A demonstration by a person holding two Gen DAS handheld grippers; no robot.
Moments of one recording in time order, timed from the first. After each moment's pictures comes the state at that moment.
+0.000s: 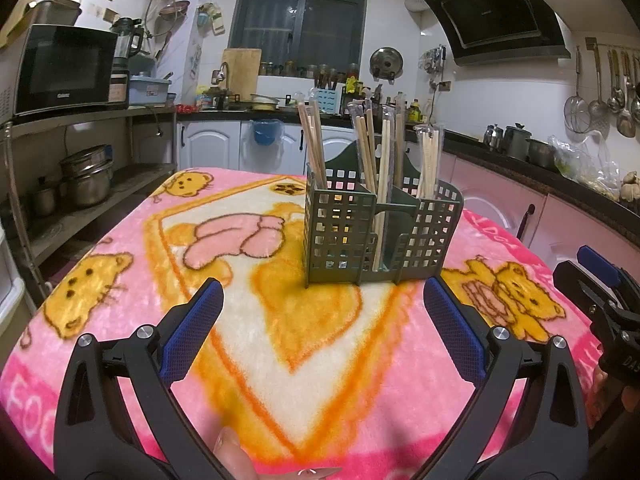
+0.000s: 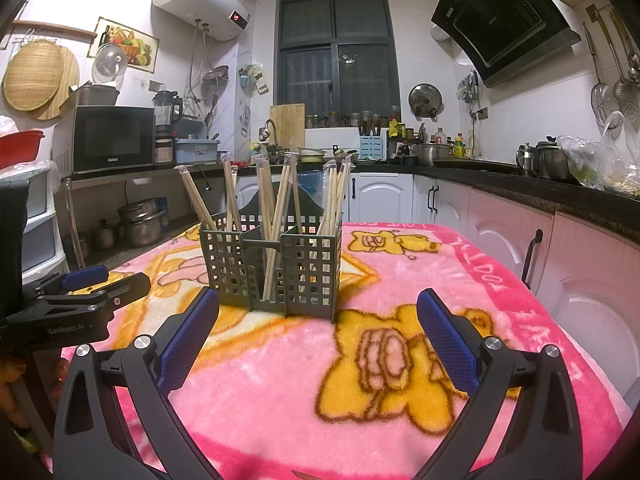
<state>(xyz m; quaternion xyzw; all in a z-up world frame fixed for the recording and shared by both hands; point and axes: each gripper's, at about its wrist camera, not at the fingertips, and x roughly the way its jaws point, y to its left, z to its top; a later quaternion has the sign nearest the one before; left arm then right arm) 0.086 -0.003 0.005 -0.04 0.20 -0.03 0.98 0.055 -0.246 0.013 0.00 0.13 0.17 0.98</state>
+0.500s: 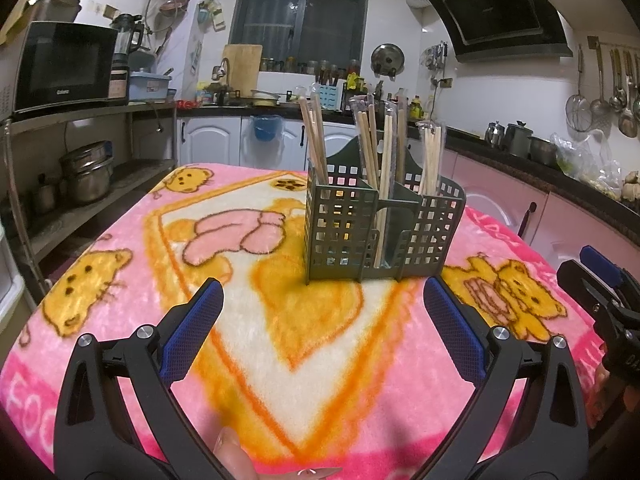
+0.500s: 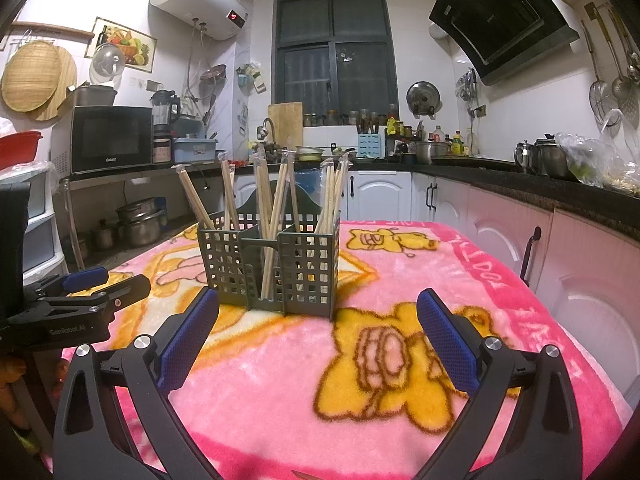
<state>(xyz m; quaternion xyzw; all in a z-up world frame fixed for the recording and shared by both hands) 0.086 -0.003 0.004 -0.04 0.20 -0.02 0.98 0.055 -0.247 0.013 0.00 0.13 0.16 0.98</state>
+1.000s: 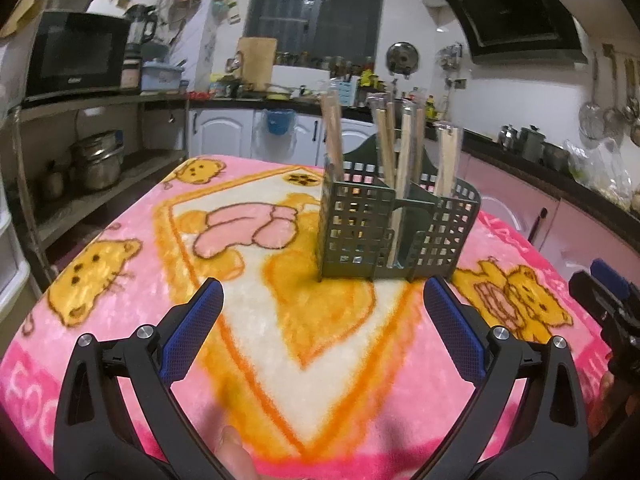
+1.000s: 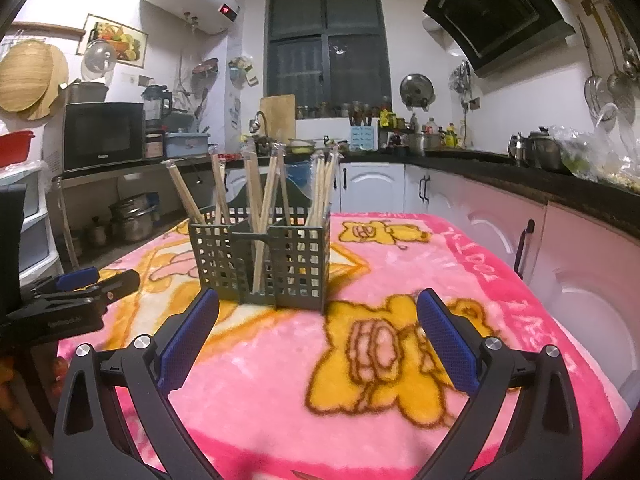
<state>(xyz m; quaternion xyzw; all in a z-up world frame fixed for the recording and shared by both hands) 0.087 -0.008 0.000 -0.06 0.21 0.01 0.97 0.061 -0.258 0.011 0.01 0.16 0.14 0.98</state>
